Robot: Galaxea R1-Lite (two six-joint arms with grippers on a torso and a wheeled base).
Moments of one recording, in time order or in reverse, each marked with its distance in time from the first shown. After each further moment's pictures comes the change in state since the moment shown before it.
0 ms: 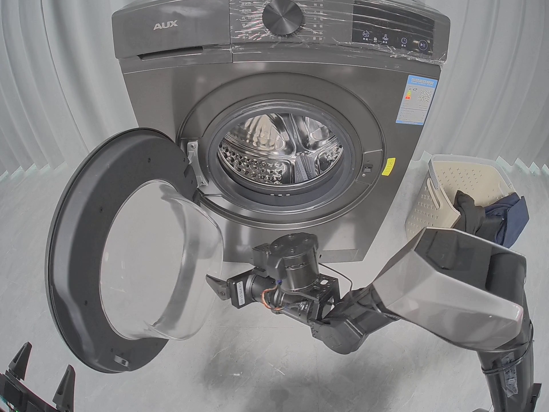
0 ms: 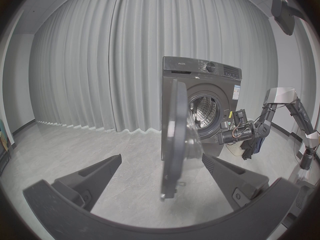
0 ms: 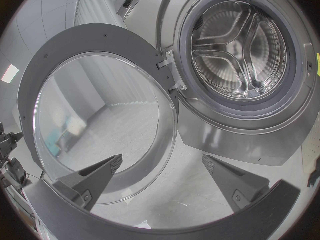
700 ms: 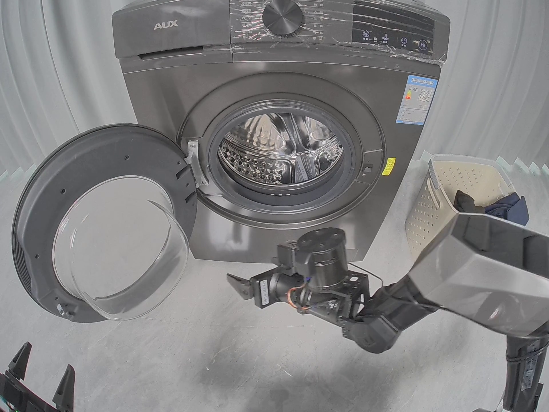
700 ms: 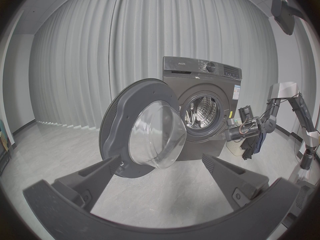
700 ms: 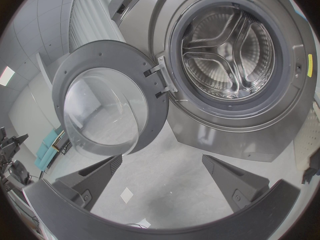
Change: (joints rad) left arm 0.000 0.000 0.000 0.000 0.001 0.001; right arm -0.031 -0.115 0.165 -0.020 -0.029 0.010
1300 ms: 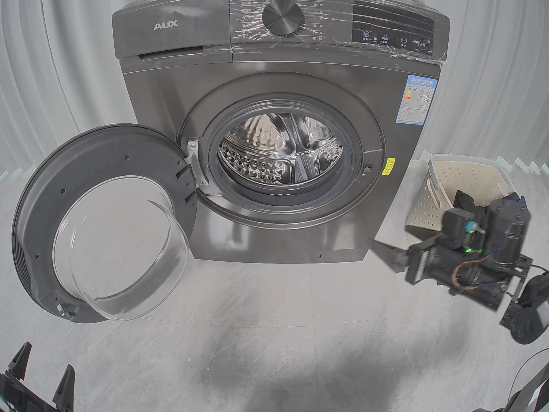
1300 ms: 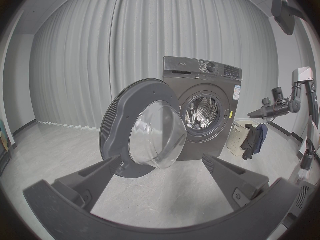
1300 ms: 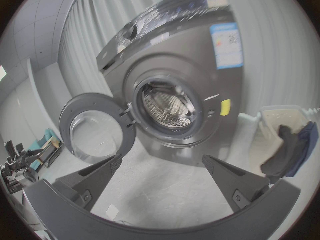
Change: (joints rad) left arm 0.000 0.000 0.000 0.000 0.000 -0.001; right arm -0.285 -0.641 0.655 -0.136 0.045 -0.059
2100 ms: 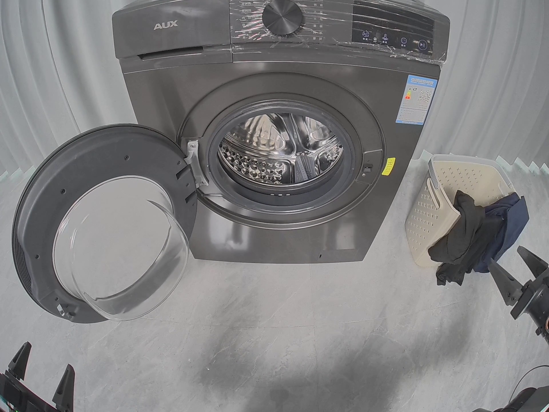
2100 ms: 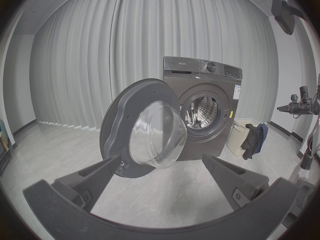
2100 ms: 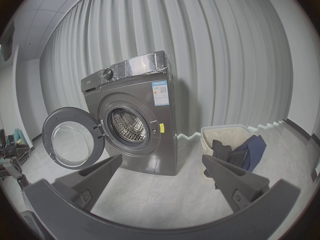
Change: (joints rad) left arm 0.000 0.000 0.000 0.000 0.004 0.001; right arm -0.374 -0.684 0.430 0.084 0.043 -0.105
